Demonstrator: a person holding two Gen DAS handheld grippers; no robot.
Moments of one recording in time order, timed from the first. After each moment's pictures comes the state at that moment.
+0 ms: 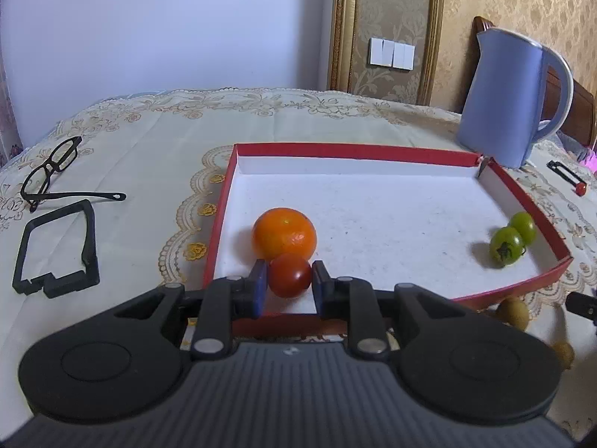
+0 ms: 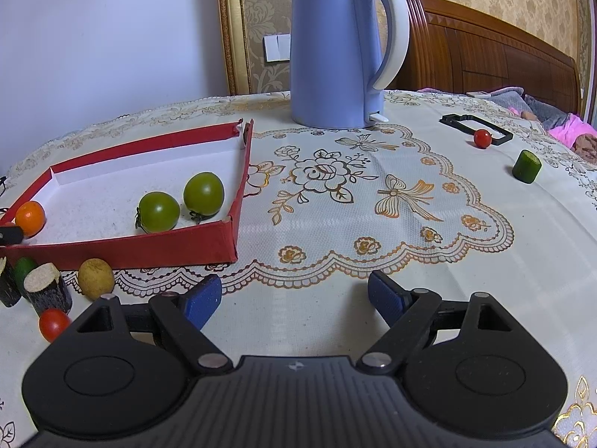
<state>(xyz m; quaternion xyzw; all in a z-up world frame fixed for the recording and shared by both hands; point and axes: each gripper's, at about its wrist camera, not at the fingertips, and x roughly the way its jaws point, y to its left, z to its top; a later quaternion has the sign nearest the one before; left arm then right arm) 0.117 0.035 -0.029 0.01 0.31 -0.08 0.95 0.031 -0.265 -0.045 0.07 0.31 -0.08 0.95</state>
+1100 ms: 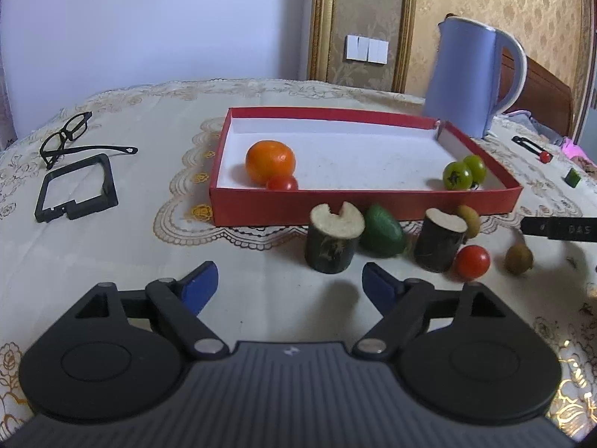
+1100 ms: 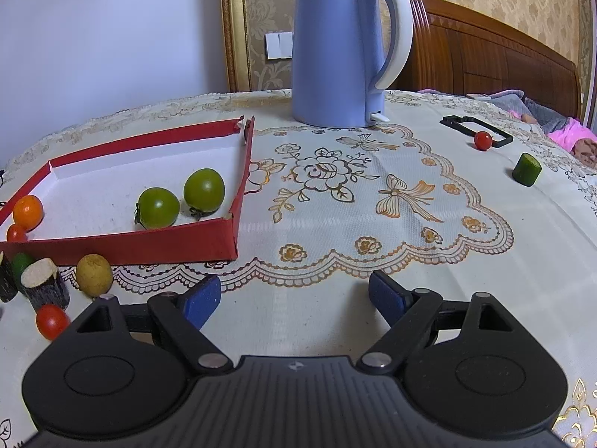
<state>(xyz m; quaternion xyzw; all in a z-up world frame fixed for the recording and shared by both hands) 0.034 0.047 -0.047 0.01 0.30 -0.11 0.95 0.032 -0.263 -0.046 0.06 0.31 -0.08 0.94</state>
